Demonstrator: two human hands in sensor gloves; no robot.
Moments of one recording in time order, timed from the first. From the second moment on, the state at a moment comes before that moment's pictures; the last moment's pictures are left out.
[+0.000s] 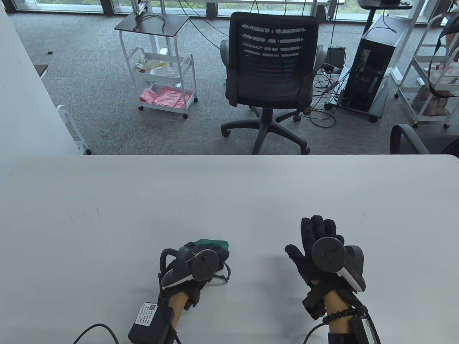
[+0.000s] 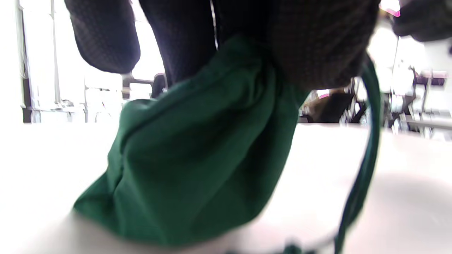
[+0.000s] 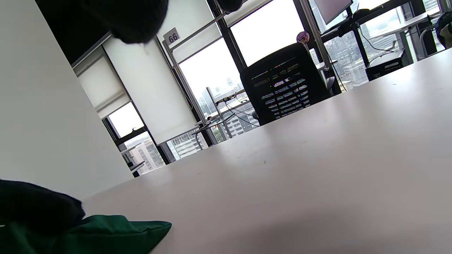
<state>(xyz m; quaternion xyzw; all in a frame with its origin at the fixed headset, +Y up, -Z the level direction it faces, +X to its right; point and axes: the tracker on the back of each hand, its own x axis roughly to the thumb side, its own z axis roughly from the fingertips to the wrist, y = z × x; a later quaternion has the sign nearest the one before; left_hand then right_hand) -0.122 -0.700 -0.333 0.00 -0.25 0.02 0.97 0.183 -0.672 -0.325 0.07 -0.04 0.97 0.25</state>
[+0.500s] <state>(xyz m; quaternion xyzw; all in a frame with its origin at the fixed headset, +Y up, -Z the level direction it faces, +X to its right) -0.209 -0.673 -0.315 0.08 -0.07 0.13 0.99 0.175 -0.674 -0.325 0.08 -0.02 0.97 0.22</state>
